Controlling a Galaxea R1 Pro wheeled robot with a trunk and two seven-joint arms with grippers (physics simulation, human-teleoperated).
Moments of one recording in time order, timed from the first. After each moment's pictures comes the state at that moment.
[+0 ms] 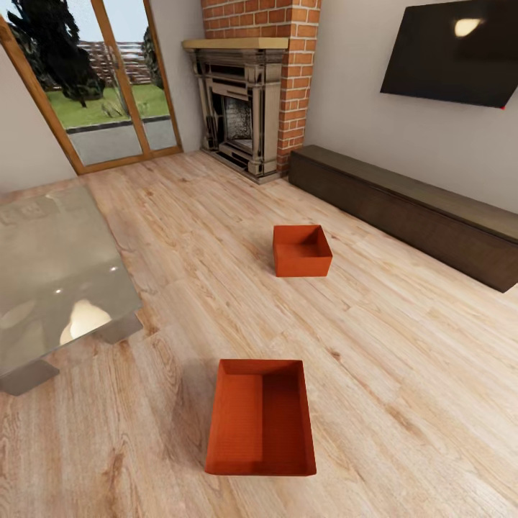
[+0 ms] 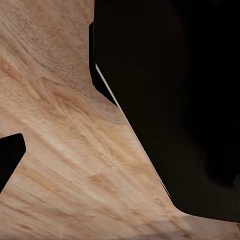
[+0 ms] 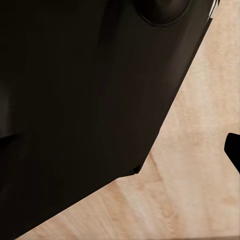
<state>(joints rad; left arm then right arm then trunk) 0.00 0.02 0.01 -0.05 0.10 -0.05 0.02 -0.13 -0.04 0.94 0.03 -0.63 -0.16 0.10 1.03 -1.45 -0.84</state>
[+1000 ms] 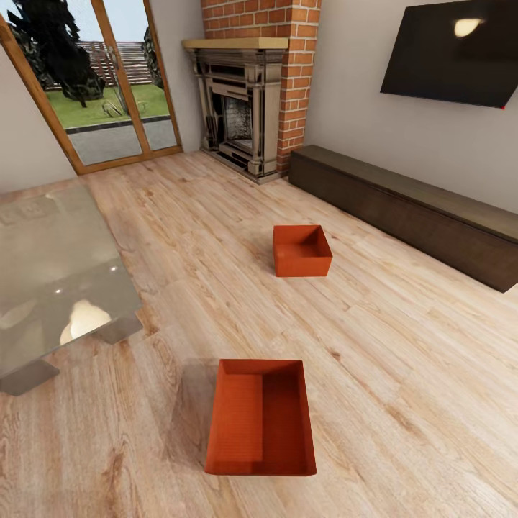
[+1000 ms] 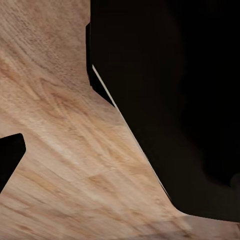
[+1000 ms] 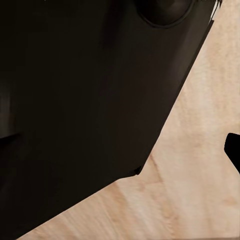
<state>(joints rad) 0.00 0.02 0.01 -0.05 0.10 -0.05 0.02 -0.13 -0.04 0.94 0.03 -0.63 -0.16 0.10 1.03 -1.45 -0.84</state>
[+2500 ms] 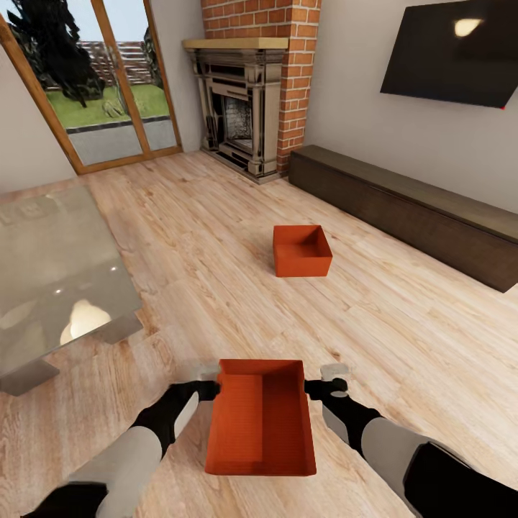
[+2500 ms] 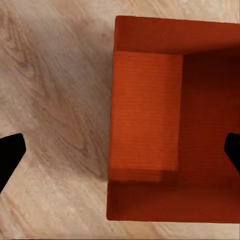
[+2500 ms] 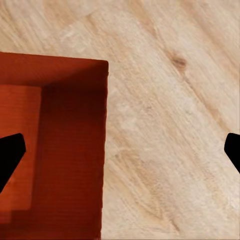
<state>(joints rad) -0.76 -0.11 0.00 -0.40 0.05 0.33 0.11 -0.86 0.06 0.86 -0.11 -0.76 -0.05 -0.22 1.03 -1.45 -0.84</state>
